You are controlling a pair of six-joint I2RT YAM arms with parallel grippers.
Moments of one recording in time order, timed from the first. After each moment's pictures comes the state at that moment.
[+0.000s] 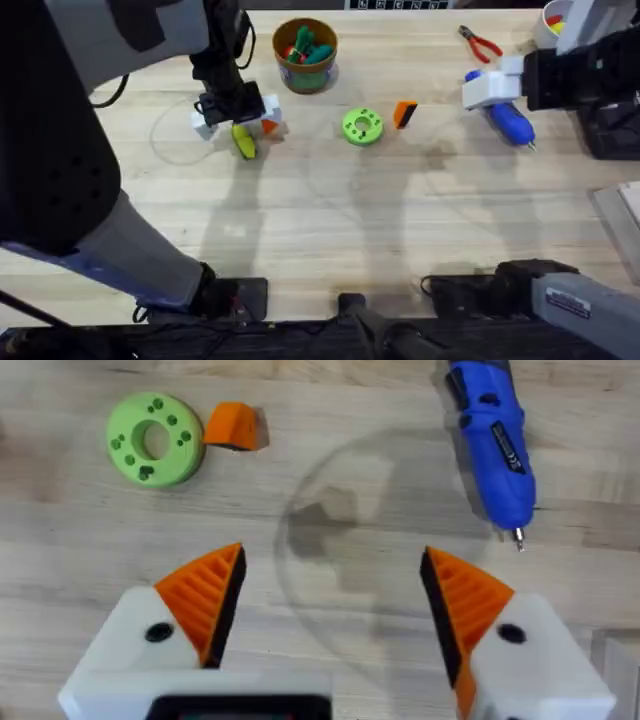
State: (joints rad) left arm -0.14 1.82 1.25 -0.99 -0.02 -0.49; right arm 0.00 1.20 1.21 -1.13 -0.05 -0.02
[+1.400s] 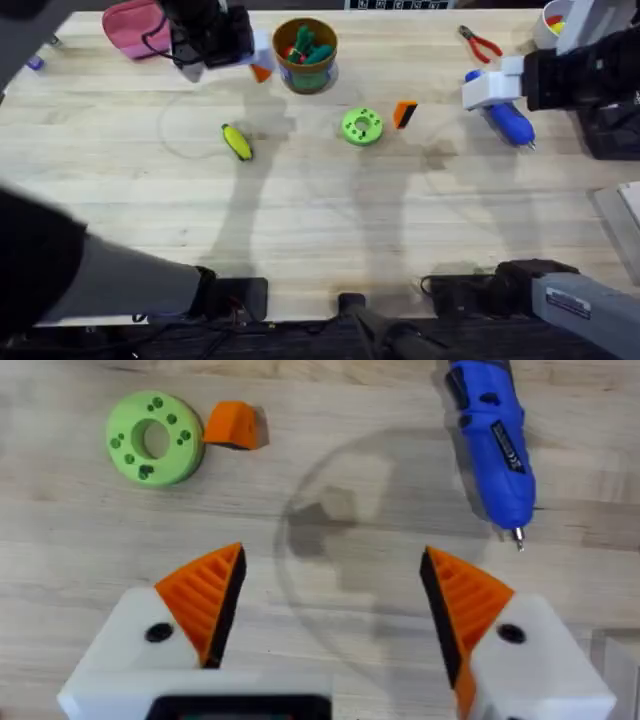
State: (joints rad) left arm -0.16 1.65 1.57 -1.25 0.04 -0.35; right arm 0.00 1.20 1.21 -1.14 -0.05 -0.02
